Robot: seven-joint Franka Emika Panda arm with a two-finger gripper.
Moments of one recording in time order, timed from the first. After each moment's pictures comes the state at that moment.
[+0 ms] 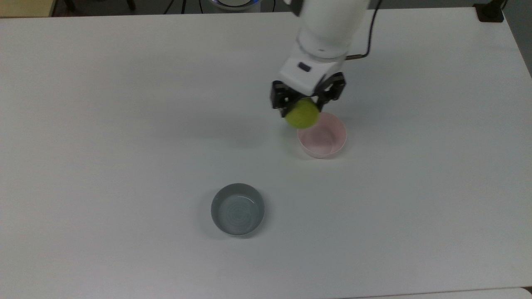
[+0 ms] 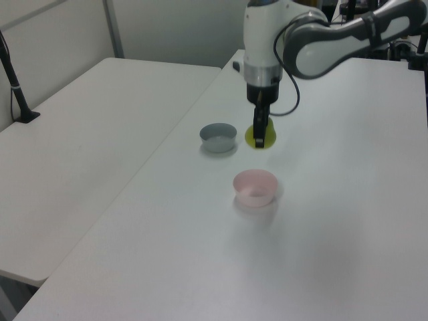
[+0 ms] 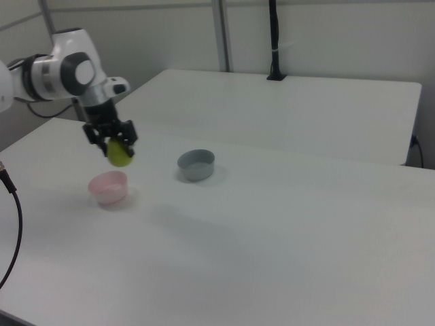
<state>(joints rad) 0.33 0.37 -0.02 -1.54 -0.09 1.93 0.10</state>
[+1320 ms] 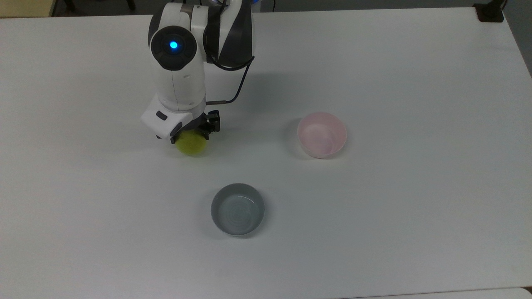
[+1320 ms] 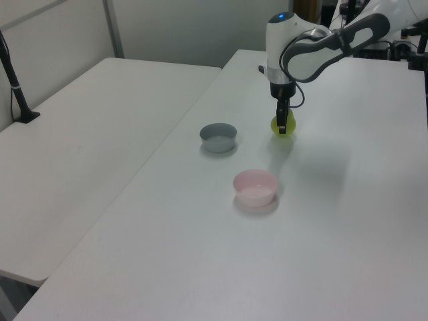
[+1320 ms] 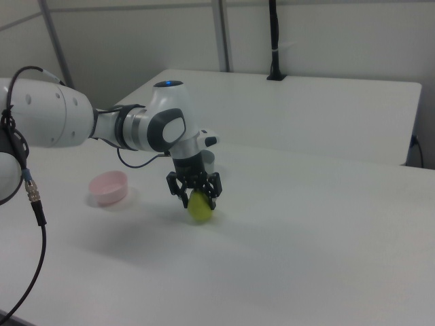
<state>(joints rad) 0.01 0.47 -0.08 -1.68 -0.09 2.12 -0.22</state>
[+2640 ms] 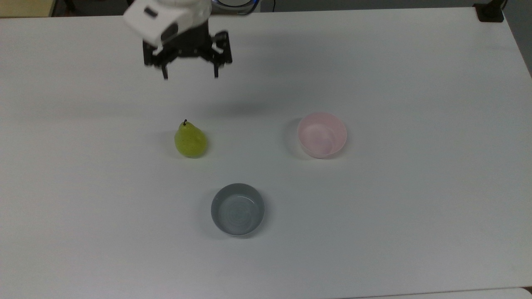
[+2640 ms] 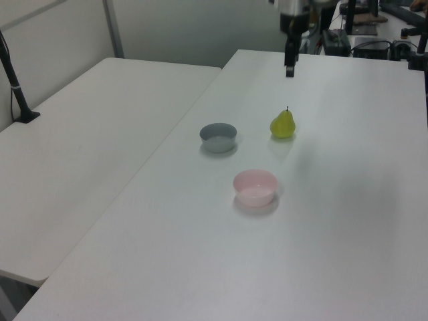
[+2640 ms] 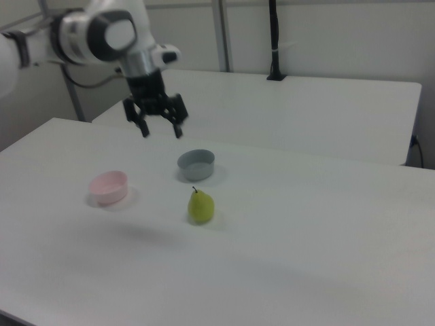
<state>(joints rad) 0.06 0.19 -0.07 -1.53 -0.09 1.75 -0.14</state>
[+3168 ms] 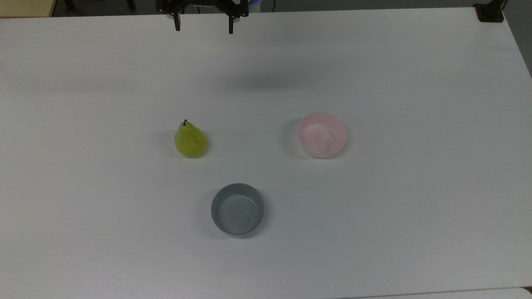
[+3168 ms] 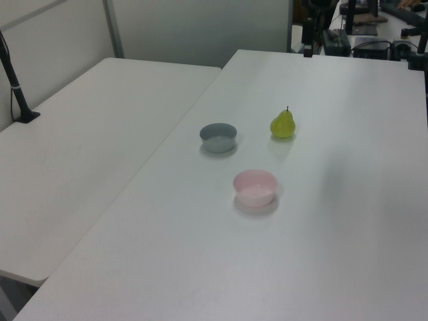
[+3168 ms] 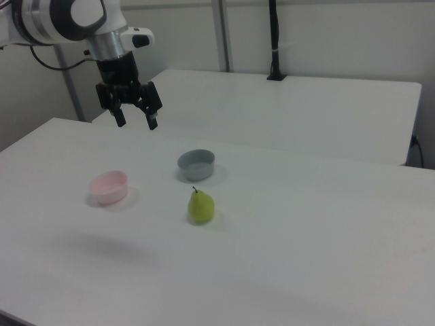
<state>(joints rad) 0.11 0.06 -0.08 -1.56 -0.09 1.63 0.00</state>
